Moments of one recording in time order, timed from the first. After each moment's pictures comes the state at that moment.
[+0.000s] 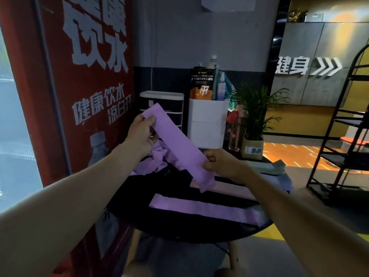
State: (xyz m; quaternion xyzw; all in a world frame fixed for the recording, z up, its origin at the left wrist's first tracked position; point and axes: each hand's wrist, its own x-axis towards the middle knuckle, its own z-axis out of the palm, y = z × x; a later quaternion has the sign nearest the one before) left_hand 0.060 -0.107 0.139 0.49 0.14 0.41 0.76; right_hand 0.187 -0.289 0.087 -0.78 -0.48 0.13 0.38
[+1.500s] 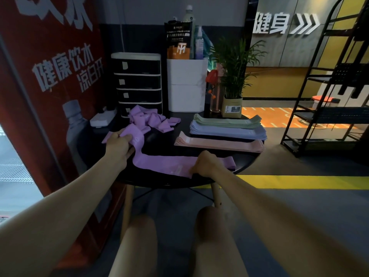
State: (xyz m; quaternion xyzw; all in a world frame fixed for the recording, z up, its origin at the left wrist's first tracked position) left_hand 0.024 -0.119 0.016 0.55 0.31 0.36 0.69; right_hand 0.138 -0.314 -0.016 -0.93 -0.26 0.11 0.23
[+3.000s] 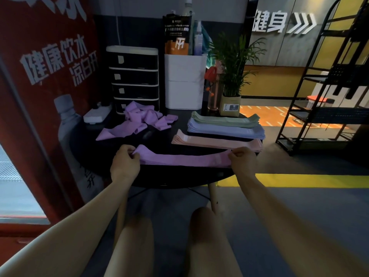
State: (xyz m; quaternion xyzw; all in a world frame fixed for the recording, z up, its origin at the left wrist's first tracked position) left_hand 0.030 -0.120 -0.052 0.80 0.37 0.31 0.35; right_hand 0.186 -0.374 -0.042 -0.84 -0.05 -0.12 0.53
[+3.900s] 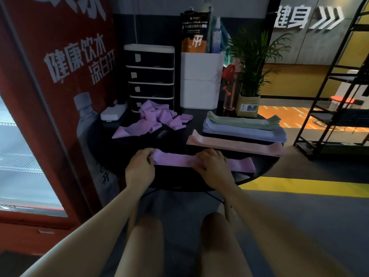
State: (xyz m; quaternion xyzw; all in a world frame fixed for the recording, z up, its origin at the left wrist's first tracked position) left_hand 0.021 -0.122 -0.062 0.85 0.32 0.31 0.27; right_hand 0.139 -0.299 -0.053 -0.89 -0.39 -0.09 0.24
